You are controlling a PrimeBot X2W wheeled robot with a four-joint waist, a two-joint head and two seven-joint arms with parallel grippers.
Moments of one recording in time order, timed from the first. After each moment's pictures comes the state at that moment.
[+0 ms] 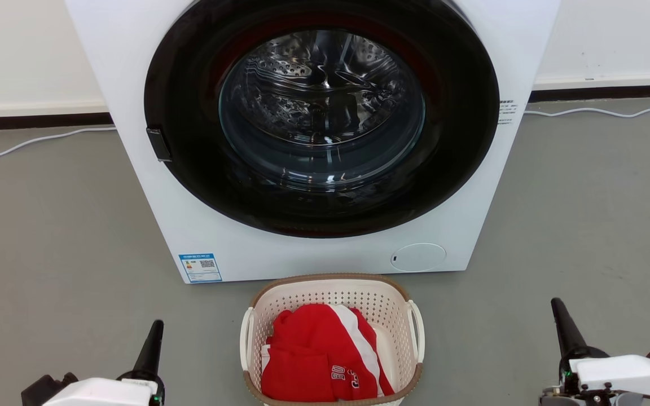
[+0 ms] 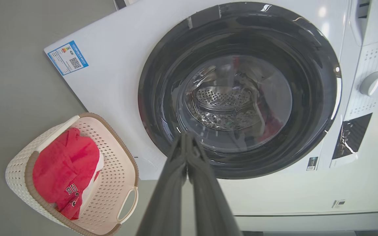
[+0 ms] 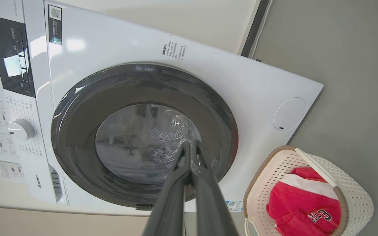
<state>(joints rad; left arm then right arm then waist) -0.02 0.06 0.07 0.33 -1.34 -0.11 0.04 -0.03 -0.06 -0.11 0.30 1.31 0.12 0.03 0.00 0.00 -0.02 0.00</state>
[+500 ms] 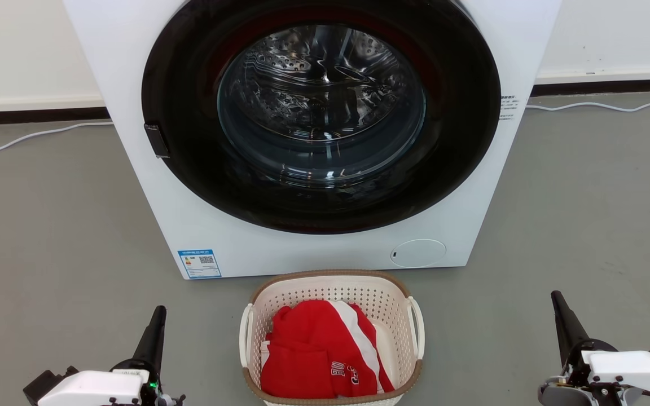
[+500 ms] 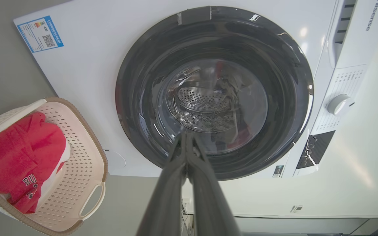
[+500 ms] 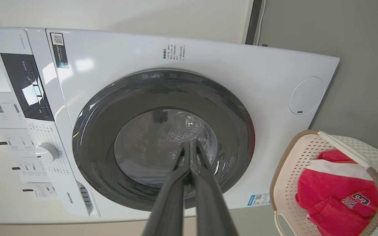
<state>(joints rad) -0.03 0.04 0.08 0.30 -1.50 -0.11 0.08 -0.05 -0.05 -0.13 0.29 1.48 0.12 0.07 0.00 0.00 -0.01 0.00</state>
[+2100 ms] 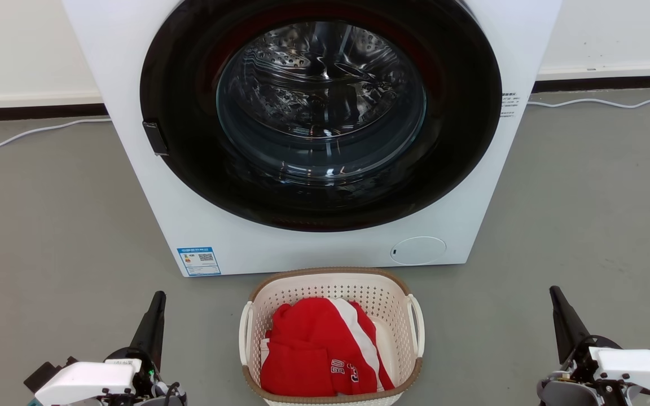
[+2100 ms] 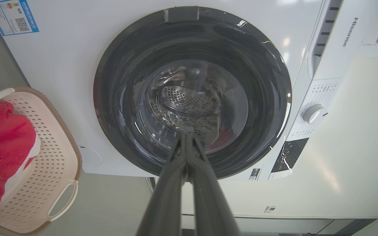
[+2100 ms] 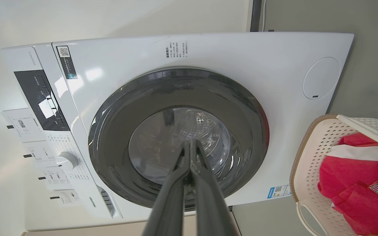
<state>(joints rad) -0.05 0.04 0.08 0.28 -1.60 -0.12 0.11 -0.05 -0.05 -0.13 0.27 1.60 0.12 0.11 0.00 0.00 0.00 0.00</state>
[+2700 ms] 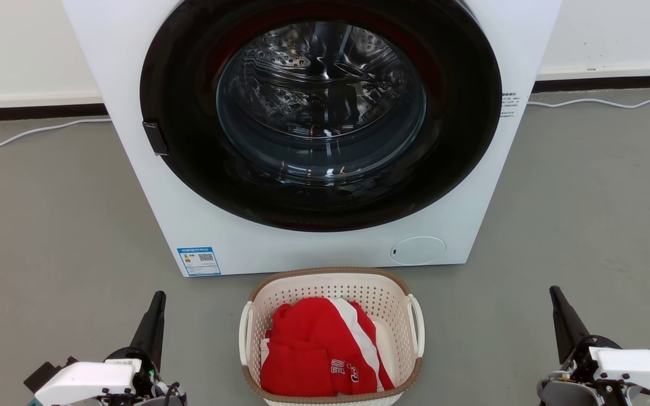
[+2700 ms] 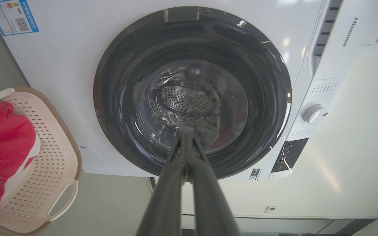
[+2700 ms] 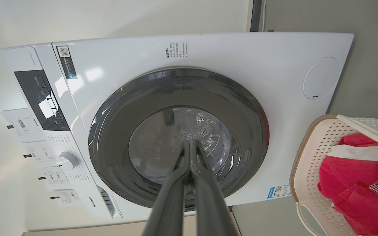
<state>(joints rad) -0.05 0.04 0.08 0.28 -1.60 -0.12 0.11 -0.05 -0.05 -0.13 0.27 1.60 0.12 0.11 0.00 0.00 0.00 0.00</state>
